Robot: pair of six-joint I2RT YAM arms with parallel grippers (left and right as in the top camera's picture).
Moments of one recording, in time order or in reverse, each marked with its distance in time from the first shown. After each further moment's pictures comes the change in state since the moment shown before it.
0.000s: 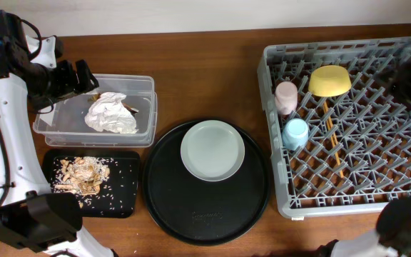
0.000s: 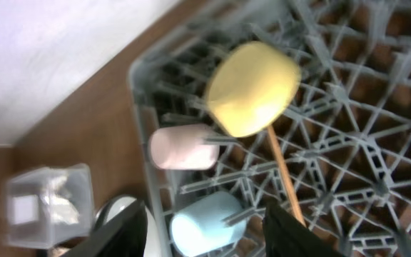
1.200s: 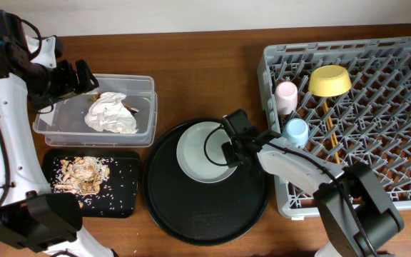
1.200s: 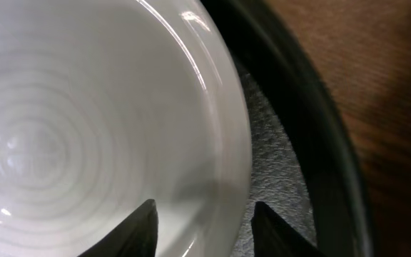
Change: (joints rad) left arm 0.000 0.000 0.000 0.000 0.000 0.000; right arm 1.082 0.065 -0.819 0.799 0.706 0.226
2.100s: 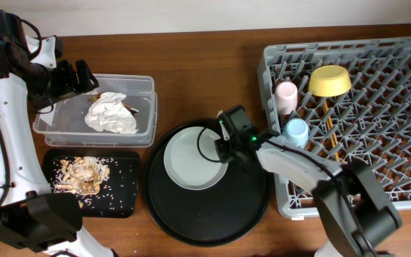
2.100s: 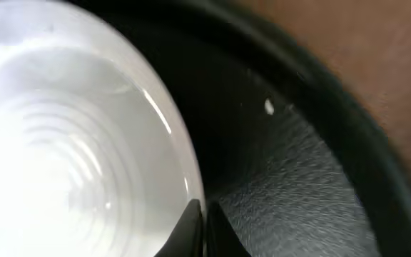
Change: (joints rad) left arm 0.000 0.000 0.000 0.000 0.000 0.000; right arm -0.005 -0.007 0.013 0.105 -0.133 0.017
